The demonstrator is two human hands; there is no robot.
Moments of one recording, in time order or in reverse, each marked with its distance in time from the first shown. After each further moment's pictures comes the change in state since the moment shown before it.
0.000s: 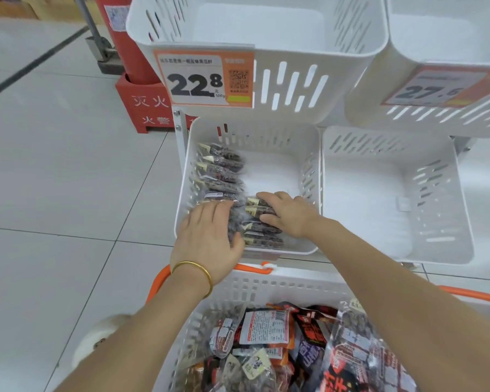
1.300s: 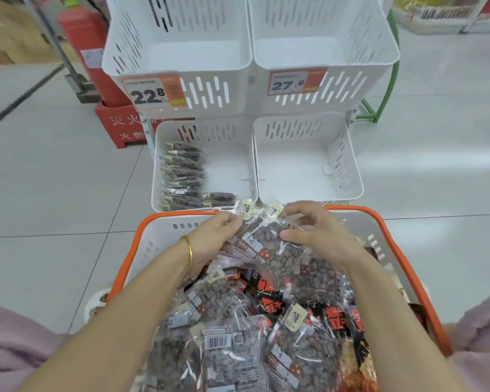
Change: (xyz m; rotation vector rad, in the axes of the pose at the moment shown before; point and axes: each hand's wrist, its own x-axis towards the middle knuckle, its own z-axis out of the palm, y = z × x) left_hand -0.108 0.101 -0.049 -0.898 -0.570 -0.180; right_hand -0.282 0.006 -0.004 1.032 0.366 0.139
